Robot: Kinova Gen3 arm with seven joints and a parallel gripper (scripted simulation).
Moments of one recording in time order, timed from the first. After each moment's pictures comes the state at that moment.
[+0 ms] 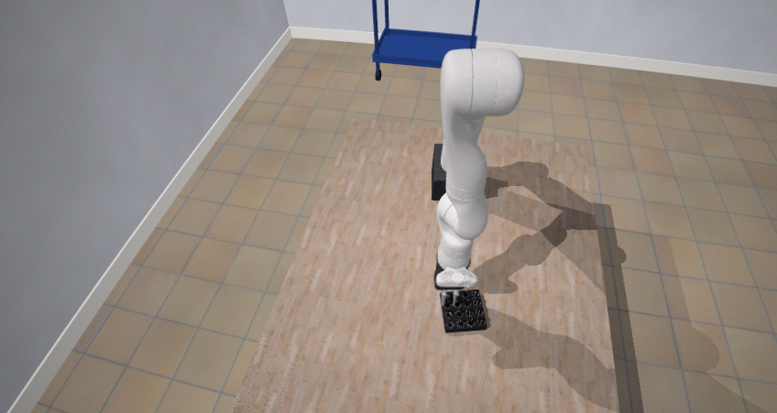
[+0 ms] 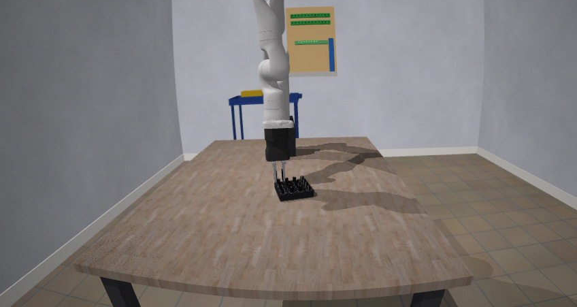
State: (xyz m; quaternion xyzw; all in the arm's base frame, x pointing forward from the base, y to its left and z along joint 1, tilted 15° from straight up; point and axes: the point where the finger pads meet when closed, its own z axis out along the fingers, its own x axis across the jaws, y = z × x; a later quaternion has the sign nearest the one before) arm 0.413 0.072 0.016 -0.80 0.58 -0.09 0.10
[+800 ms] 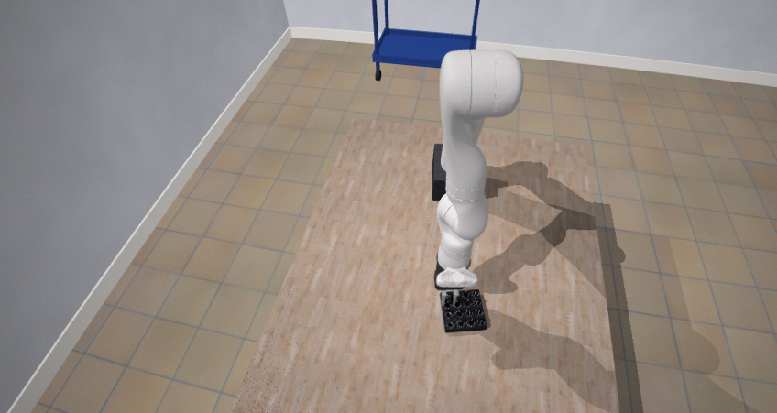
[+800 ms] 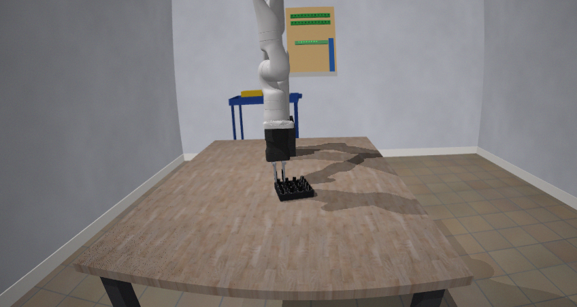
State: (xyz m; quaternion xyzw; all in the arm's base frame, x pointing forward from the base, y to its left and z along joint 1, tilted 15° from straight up) arm 0.413 0.072 0.014 -0.80 0.58 -0.09 0.10
